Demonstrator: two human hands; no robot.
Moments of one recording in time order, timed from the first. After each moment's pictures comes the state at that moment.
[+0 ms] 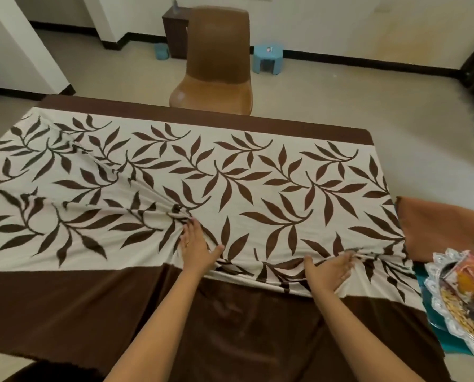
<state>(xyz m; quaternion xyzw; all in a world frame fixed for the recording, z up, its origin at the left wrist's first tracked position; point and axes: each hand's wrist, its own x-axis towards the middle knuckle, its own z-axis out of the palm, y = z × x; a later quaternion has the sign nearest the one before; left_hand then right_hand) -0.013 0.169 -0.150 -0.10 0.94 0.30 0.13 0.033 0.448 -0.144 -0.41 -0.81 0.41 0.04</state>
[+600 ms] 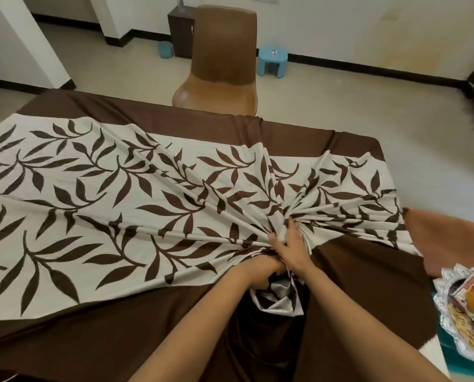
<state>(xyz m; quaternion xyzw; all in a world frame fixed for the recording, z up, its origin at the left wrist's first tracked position) -0.035 0.267 -0.130 0.39 0.85 0.21 0.29 -0.043 0.407 -0.136 -0.08 -0.89 0.42 -0.15</state>
